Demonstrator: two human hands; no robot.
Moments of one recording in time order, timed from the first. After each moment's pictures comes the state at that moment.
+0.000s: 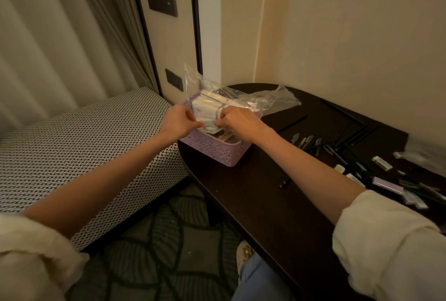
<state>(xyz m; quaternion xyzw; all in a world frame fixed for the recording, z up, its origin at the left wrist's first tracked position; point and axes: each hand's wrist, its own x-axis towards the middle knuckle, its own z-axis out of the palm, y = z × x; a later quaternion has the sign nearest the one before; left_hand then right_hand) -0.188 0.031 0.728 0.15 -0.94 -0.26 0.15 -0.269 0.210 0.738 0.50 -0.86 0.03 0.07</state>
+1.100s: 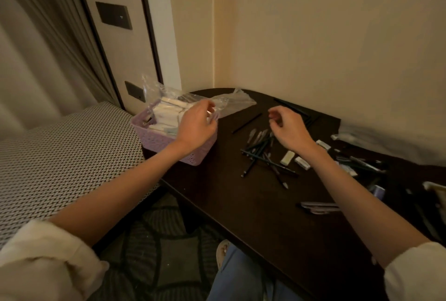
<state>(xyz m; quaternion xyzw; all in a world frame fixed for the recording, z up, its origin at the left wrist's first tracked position) -0.195 0.162 0.742 -0.08 -0.91 -0.26 0.31 -0.230 0.404 0.756 0.19 -0.93 0.30 0.13</state>
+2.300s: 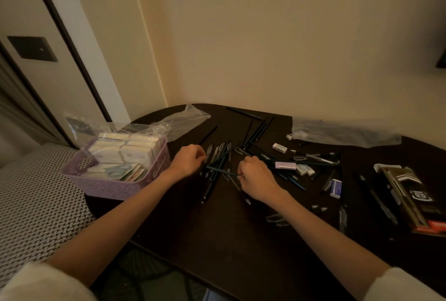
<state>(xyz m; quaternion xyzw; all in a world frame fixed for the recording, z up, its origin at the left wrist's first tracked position) -0.286 0.235 0.683 -0.11 -0.97 -0.20 0.02 -0.215 0.446 0.681 0.17 -0.97 0.13 0.05</state>
